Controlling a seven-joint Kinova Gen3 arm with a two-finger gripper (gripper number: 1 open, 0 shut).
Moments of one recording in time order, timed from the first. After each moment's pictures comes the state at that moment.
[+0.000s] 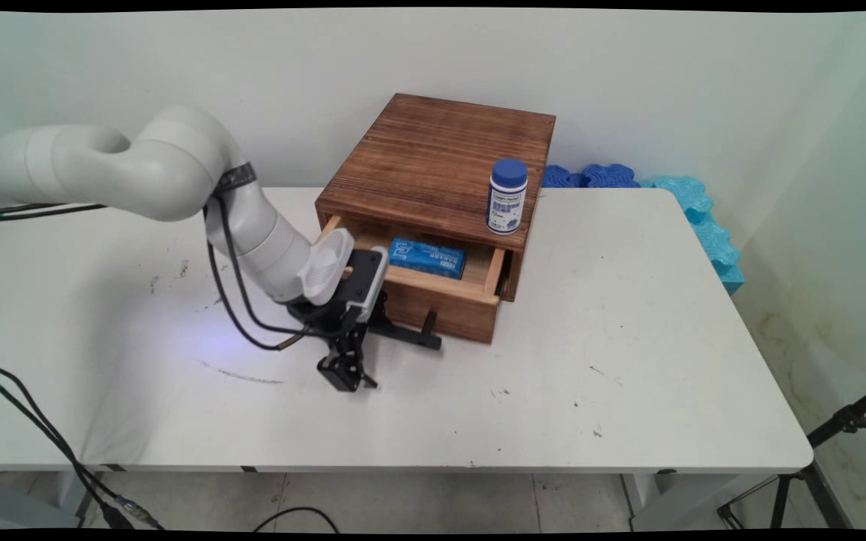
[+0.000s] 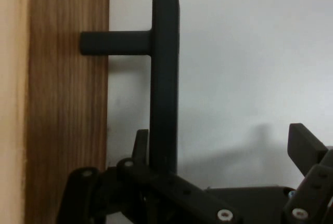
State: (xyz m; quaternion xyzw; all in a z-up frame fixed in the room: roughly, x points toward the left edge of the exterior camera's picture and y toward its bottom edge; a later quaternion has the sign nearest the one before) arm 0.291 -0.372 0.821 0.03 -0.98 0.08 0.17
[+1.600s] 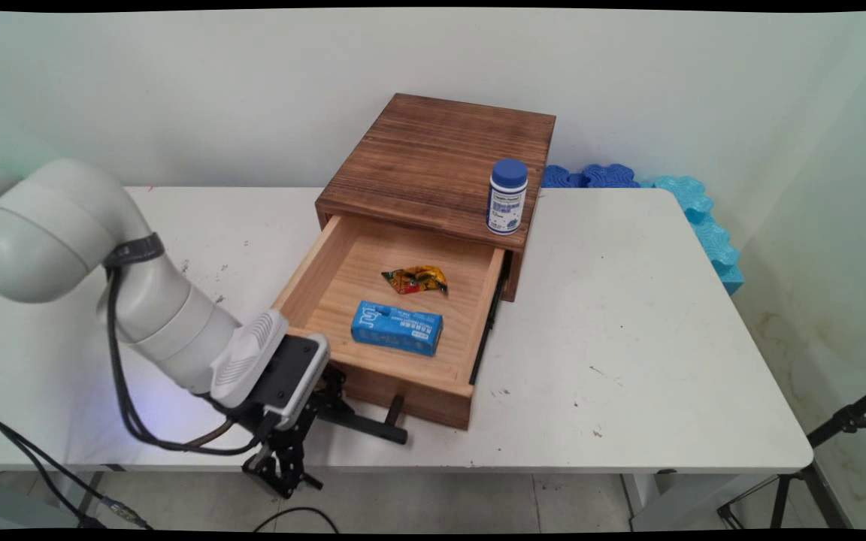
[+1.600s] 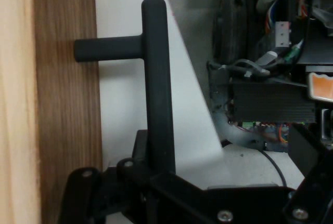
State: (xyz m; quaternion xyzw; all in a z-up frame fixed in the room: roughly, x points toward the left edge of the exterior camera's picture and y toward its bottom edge) arm 0.296 -0.251 0.833 0.01 -0.98 0.04 0.18
